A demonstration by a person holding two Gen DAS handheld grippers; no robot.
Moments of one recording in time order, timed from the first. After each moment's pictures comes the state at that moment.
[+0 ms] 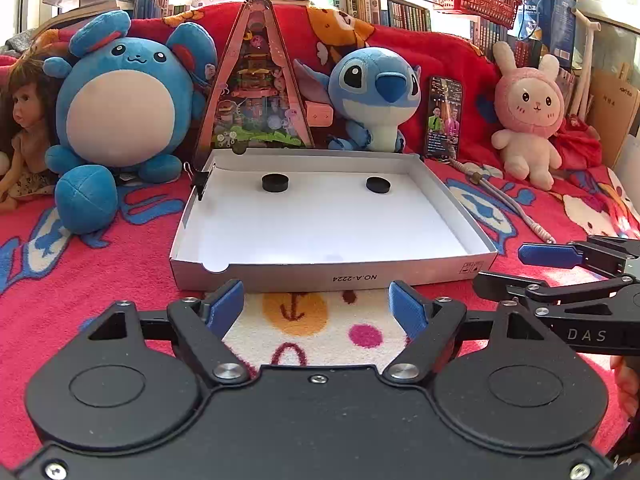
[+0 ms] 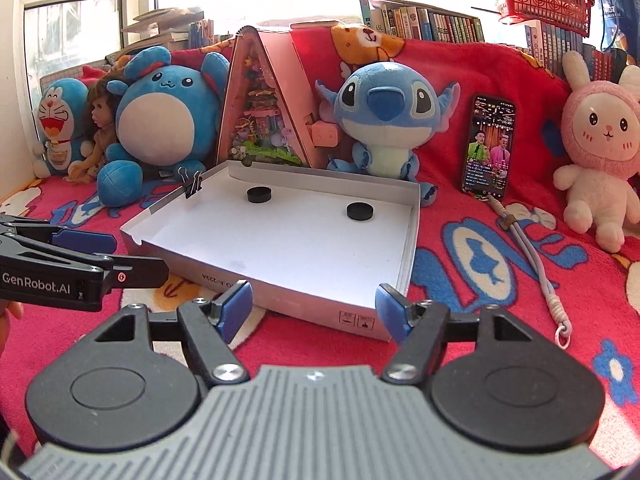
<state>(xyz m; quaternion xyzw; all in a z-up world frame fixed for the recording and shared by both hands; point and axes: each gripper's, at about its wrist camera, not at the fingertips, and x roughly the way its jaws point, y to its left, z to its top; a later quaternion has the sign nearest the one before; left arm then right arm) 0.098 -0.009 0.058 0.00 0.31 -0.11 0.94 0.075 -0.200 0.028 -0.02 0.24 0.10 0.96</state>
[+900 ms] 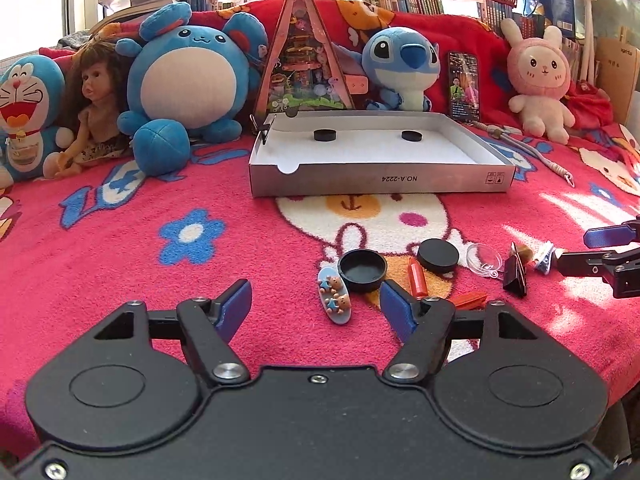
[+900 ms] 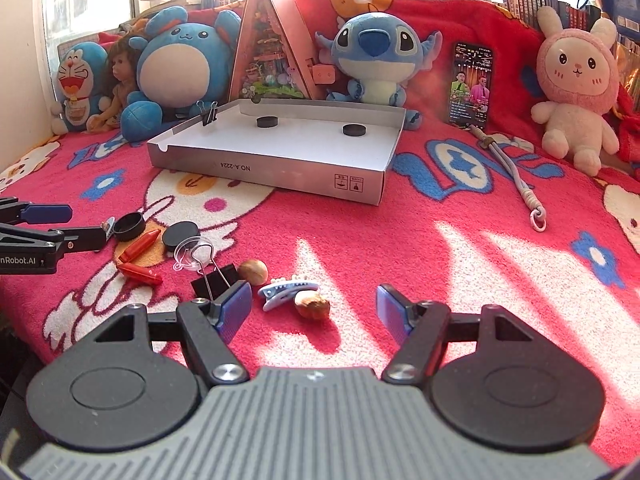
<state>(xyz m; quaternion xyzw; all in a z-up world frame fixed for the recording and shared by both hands) 0.001 0.028 0.018 0.03 0.30 -0.06 0.95 -0.002 -0.221 -0.015 -0.02 0.28 0.10 0.95</state>
